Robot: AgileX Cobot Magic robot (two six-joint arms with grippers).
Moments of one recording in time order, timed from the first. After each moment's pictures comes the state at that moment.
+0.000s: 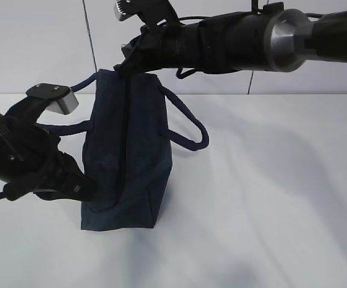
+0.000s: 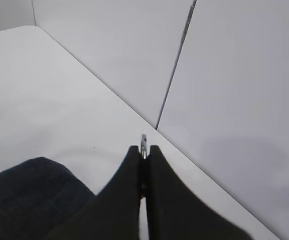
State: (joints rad) left arm -0.42 1.52 -0.83 -0.73 0.66 0.71; right arm 0.50 2.16 -1.73 1.63 0.16 -1.88
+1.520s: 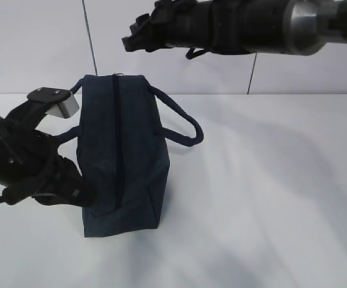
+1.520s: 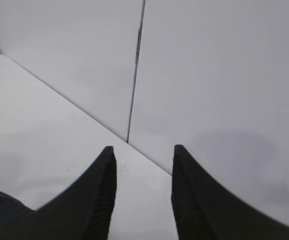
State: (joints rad) left arm -0.42 1.52 -0.82 -0.73 0.68 0.71; right arm 0.49 2.10 -1.72 1.72 0.07 -1.88
